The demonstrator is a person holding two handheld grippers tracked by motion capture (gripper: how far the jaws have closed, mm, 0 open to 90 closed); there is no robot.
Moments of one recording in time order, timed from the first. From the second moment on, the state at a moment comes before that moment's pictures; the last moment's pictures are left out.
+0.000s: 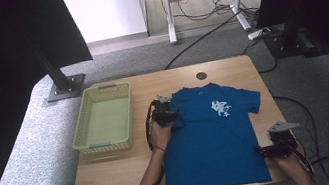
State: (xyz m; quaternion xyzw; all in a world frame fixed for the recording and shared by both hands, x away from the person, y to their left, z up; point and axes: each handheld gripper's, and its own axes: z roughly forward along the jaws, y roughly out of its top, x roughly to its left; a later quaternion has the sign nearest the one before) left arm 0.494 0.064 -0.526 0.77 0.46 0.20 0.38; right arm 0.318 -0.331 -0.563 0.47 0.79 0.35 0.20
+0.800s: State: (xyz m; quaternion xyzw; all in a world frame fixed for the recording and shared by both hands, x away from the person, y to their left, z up) left arm 0.485 0.039 -0.529 0.81 0.42 0.17 0.37; right arm 0.318 -0.331 -0.563 0.47 0.79 0.35 0.20
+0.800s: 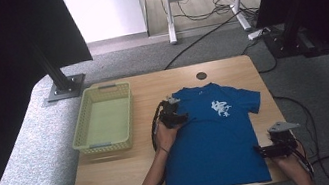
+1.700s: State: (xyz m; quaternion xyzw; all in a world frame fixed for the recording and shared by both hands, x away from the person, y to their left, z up) left arm 0.466 0.091 -0.546 0.81 0.44 0.17 0.35; right arm 0.318 -0.331 -0.563 0.47 0.79 0.35 0.20
